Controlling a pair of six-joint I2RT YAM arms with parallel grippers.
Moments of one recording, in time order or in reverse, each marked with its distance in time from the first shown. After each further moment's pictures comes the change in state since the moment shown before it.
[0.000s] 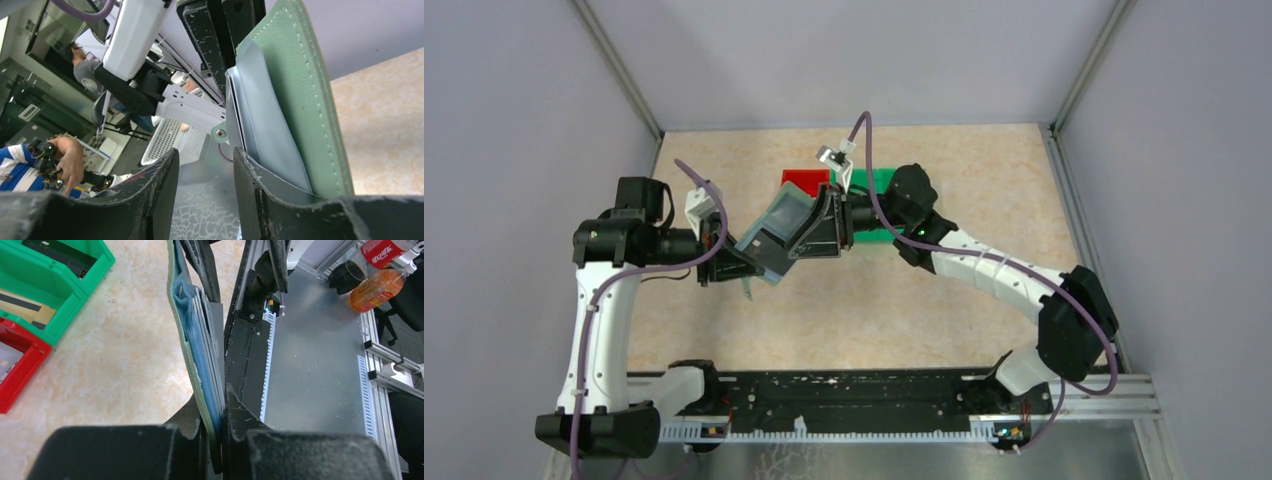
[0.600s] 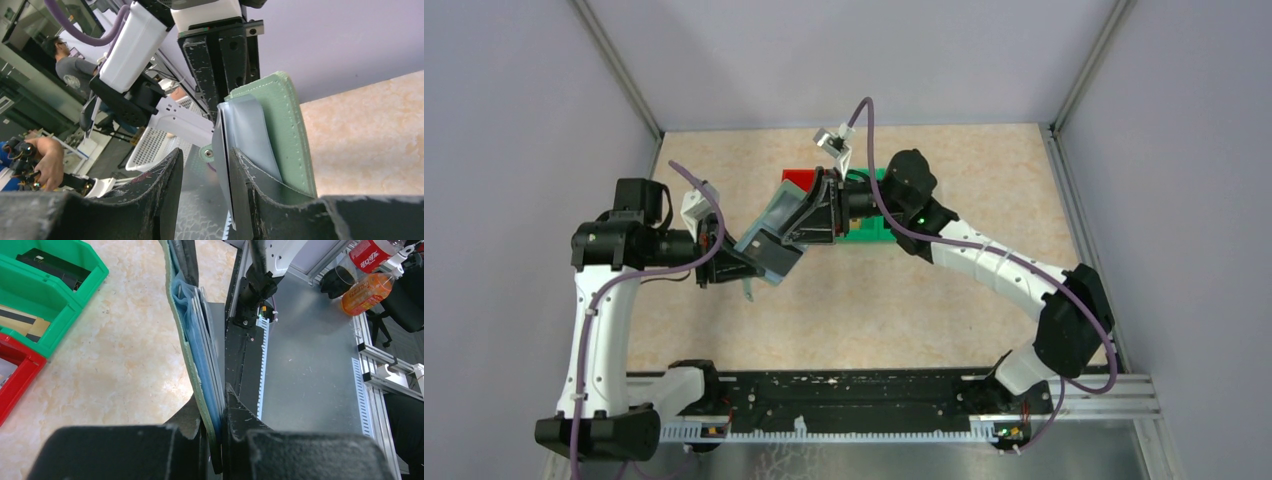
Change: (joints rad) left arm 0.000 -0.012 0.000 0.000 0.048 0.002; right arm -0.002 0.023 0.117 -0.060 0.008 -0.071
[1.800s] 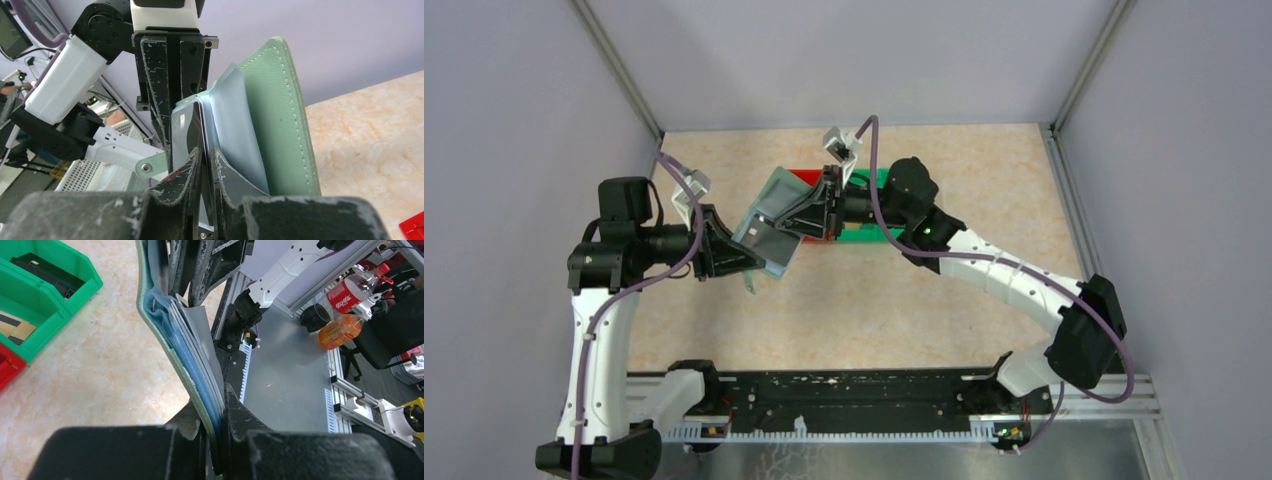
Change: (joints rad) left arm 0.000 -0.100 -0.063 0.359 0.027 -0.505; right arm 0.057 -0.072 -0.029 -0.130 0.269 -0.276
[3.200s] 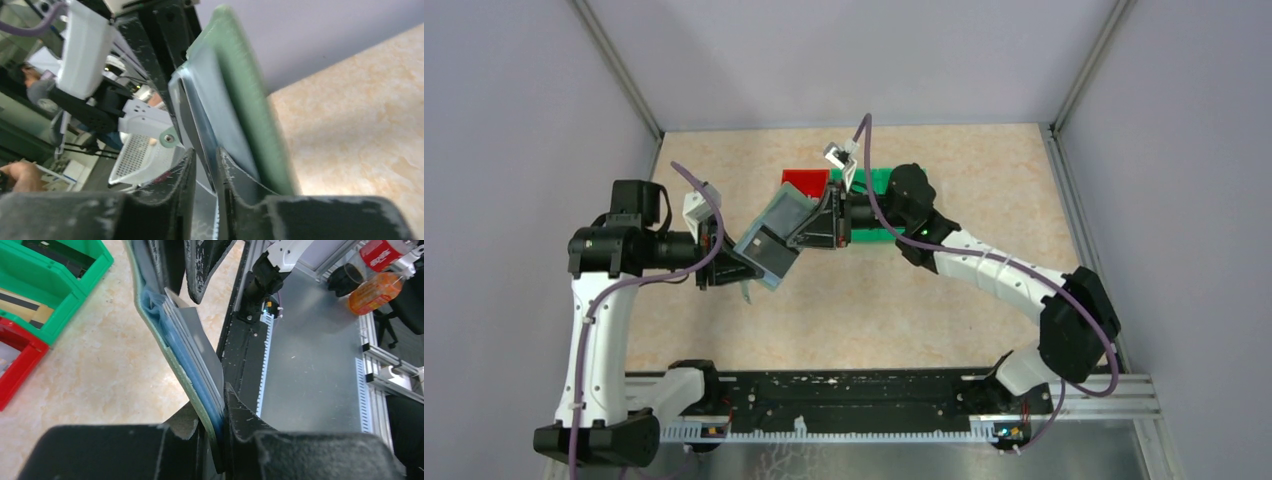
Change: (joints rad) left arm -0.008 0.068 0.063 -0.323 -0.072 0.408; right arm -0.062 0.039 -0.116 0.162 -0.162 0.256
